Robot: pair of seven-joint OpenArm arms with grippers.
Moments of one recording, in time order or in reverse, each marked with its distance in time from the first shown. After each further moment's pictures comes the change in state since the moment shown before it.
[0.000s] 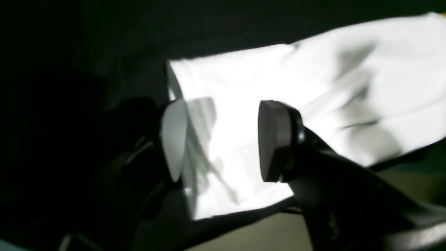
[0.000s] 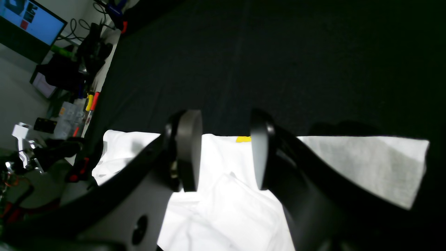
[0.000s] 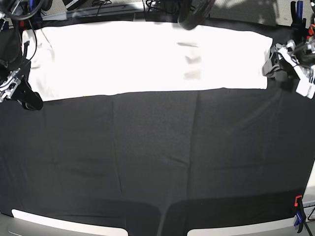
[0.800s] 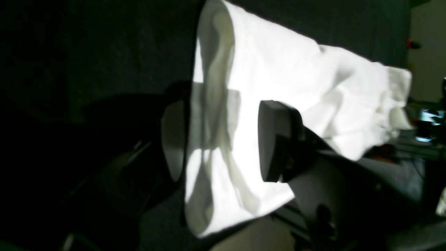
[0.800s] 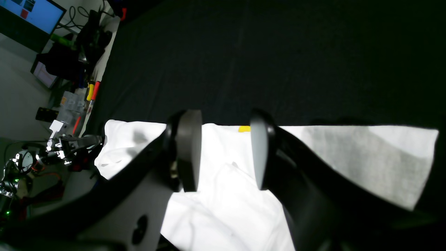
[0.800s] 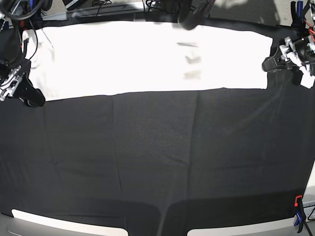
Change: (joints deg) left arm -9.5 0.2 -0.2 -29.3 -17.2 -10.3 12.7; right arm 0.0 0.0 0.0 0.0 0.6 0.0 -3.2
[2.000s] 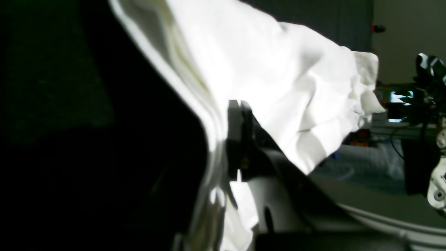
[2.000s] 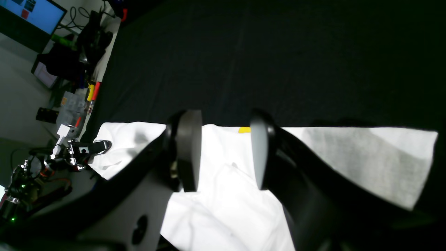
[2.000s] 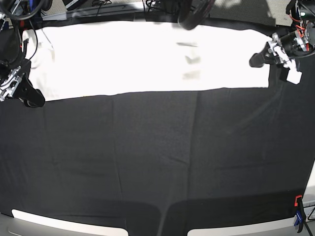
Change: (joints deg) left arm 0.0 5.4 0.0 0.0 0.7 -2.1 -4.7; right arm 0.1 0.0 0.0 0.0 0.0 0.0 0.0
